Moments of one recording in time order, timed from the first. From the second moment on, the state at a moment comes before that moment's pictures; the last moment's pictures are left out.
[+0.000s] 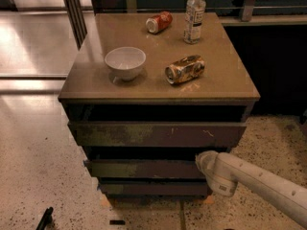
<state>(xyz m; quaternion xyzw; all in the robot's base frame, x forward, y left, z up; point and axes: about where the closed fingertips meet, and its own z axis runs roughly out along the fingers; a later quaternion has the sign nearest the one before) 0.605 -0.217 0.442 -0.11 0.92 -0.02 0.38</state>
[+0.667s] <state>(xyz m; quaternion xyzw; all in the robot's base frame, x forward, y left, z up) 0.594 -0.222 0.440 -0.11 0.92 -0.01 0.36</state>
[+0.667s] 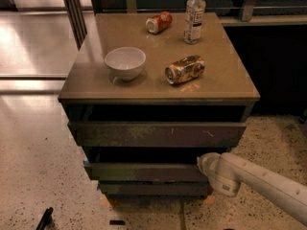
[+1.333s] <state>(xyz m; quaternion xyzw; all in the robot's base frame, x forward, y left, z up) 0.579 -0.228 0.437 -0.10 0.93 0.01 0.34</state>
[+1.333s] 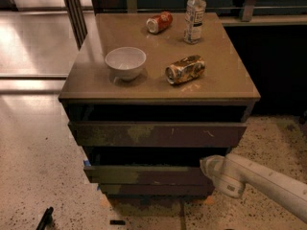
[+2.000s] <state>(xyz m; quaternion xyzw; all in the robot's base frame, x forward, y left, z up) 0.562 -0.230 0.432 -0.11 0.94 0.03 0.32</state>
